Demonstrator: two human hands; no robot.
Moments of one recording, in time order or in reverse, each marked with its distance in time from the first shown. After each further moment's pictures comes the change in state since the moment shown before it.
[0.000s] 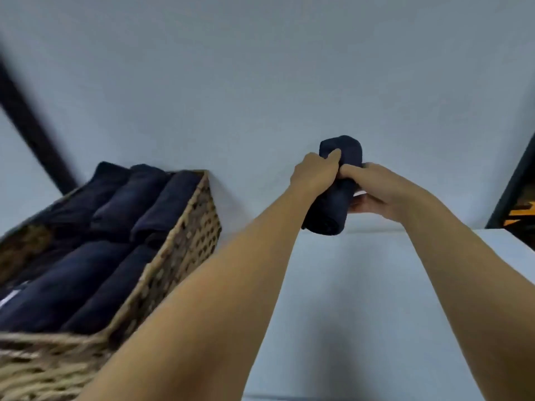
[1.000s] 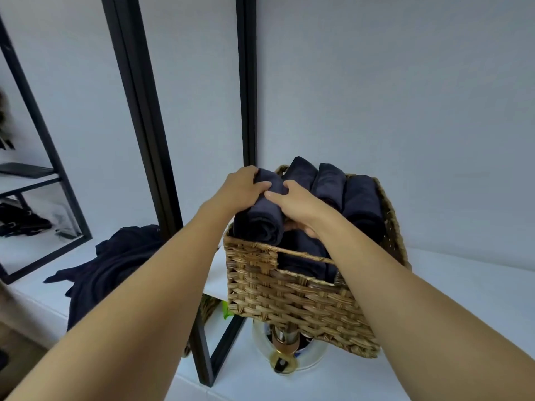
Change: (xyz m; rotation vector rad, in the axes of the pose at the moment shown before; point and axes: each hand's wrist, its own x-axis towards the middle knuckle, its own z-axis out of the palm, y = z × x) left_hand -0.160 -0.214 -0.414 0.467 0.328 0.049; right_hand -0.061 -0.048 0.455 -0.201 -0.333 -0.101
